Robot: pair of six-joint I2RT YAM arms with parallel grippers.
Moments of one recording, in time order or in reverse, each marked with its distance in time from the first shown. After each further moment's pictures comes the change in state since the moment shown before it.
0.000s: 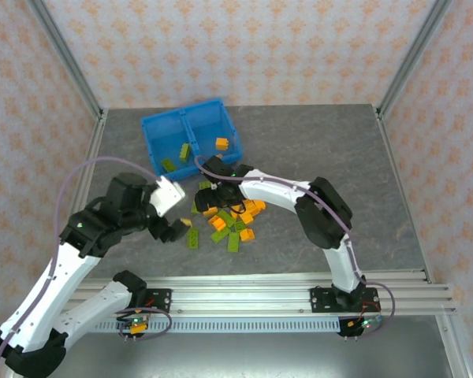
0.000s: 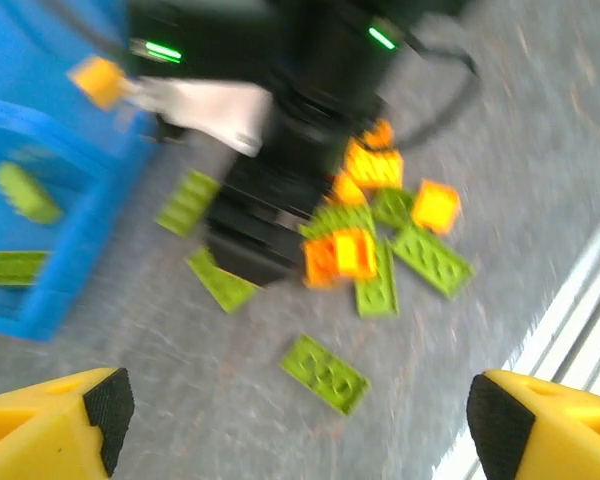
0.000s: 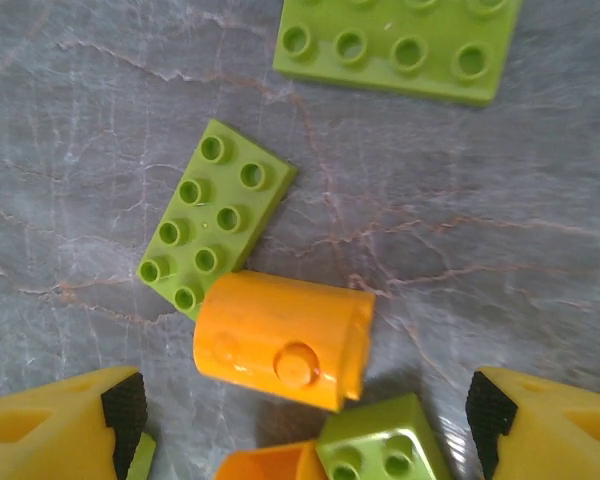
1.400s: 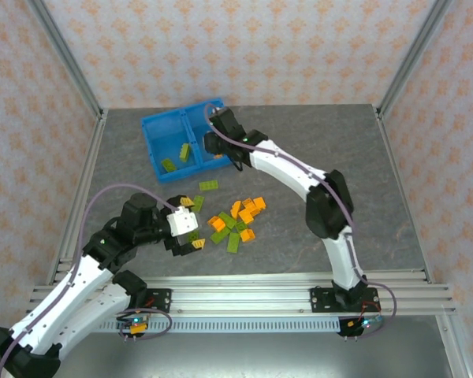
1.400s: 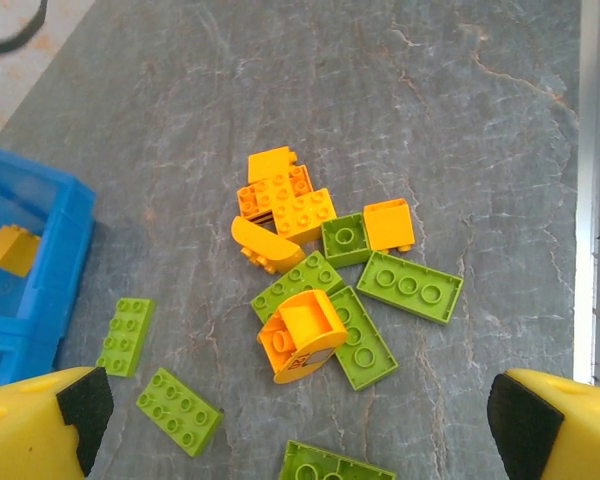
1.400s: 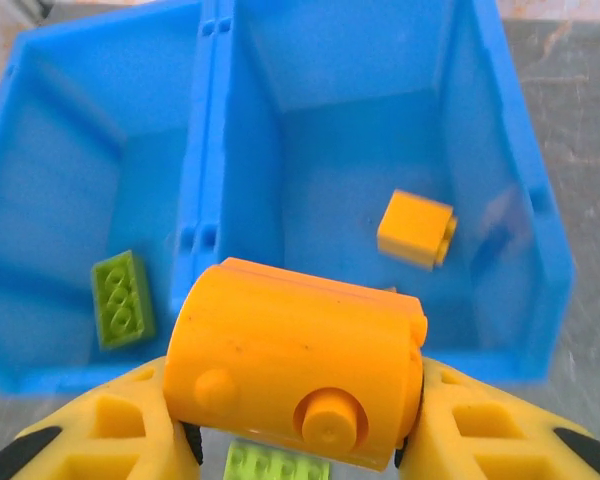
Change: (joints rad) left arm -0.033 -0.149 -0.388 0.443 0.153 0.257; right arm -0.152 0.070 0.382 0.112 0.274 -0.147
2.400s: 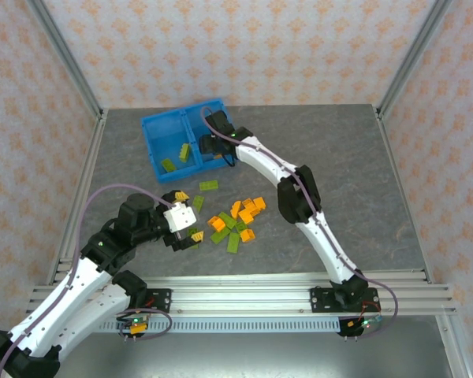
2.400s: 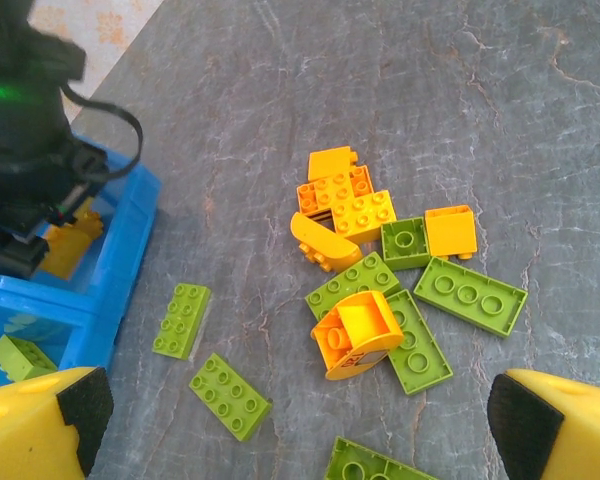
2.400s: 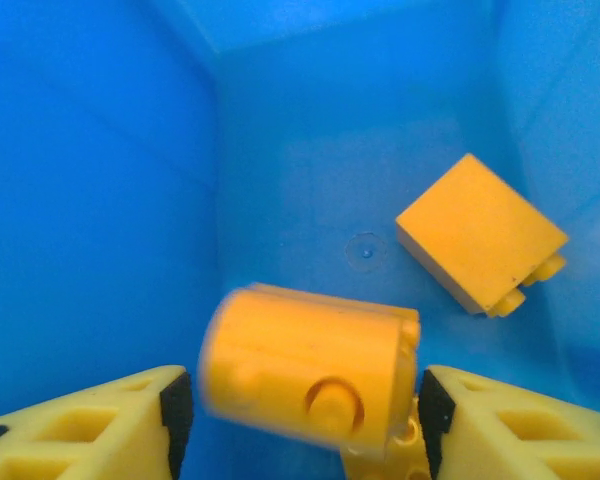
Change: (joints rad) left arm 0.000 -0.010 -0.002 0.041 -0.092 -0.035; right arm -0.064 0.394 0.427 -0.145 -0.113 0.038
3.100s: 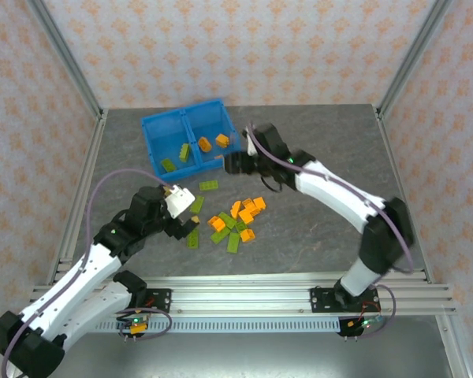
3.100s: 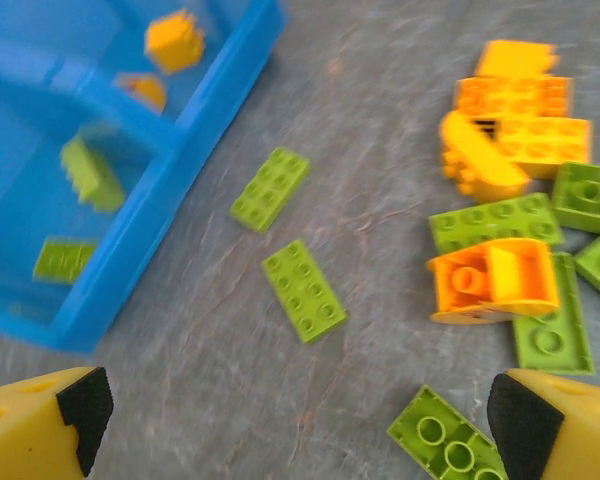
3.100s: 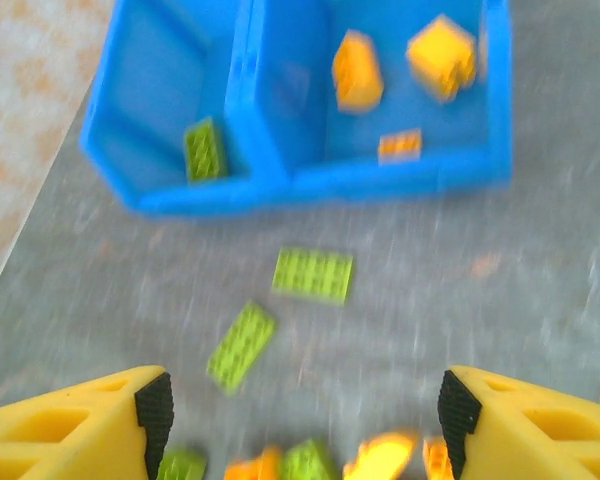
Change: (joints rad) left arm 0.037 0.178 0.013 0.037 -0.318 -0.281; right arm 0.010 -0.999 -1.137 0.238 -0.205 0.028
